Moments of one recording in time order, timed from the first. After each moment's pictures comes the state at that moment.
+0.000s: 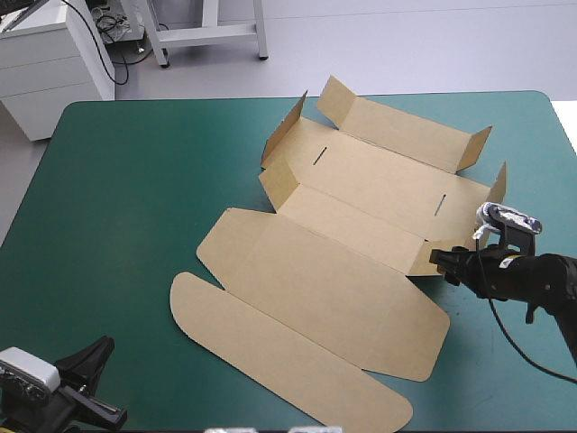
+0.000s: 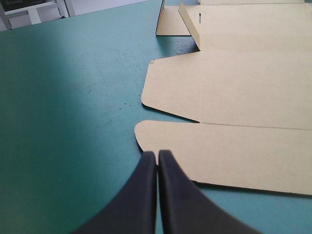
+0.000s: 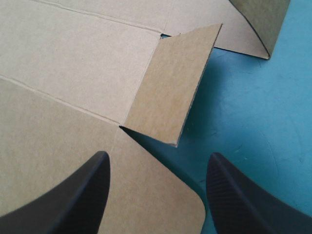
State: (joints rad) left arm -0.48 -0.02 -0.45 0.10 0.86 -0.08; right arm 0.01 1.05 -0.78 0.31 0.79 0.09
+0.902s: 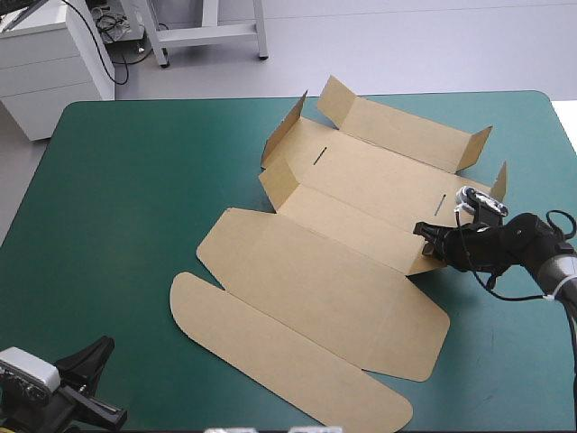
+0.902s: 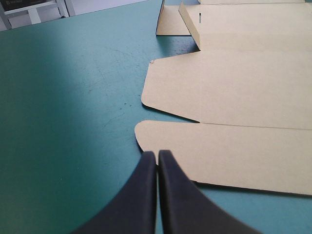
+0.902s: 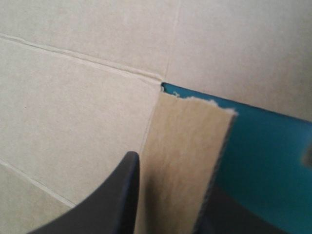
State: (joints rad) left arm -0.48 -0.02 -0.45 0.10 0.86 -0.08; right arm -0.04 1.47 -0.83 0.65 0.61 -0.20
